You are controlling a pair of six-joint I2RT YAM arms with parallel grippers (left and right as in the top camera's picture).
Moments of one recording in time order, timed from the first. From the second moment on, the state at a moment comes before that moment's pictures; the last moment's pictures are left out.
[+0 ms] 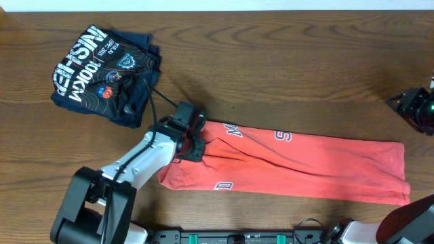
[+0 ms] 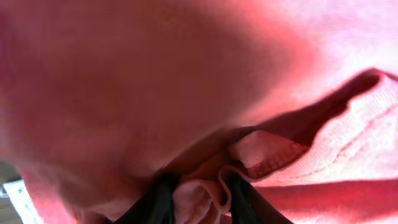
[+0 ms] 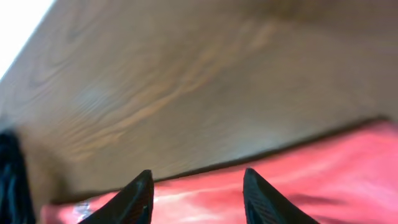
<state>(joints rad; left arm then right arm) -0.41 1.60 0.78 -0.54 0.11 -0.19 -0.62 1.54 1.35 -1.02 -0.43 0.11</state>
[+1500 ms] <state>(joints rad) -0.31 1.60 0.79 -0.60 0.07 -0.25 -0.67 1.83 1.15 -0.83 -0.01 0.22</state>
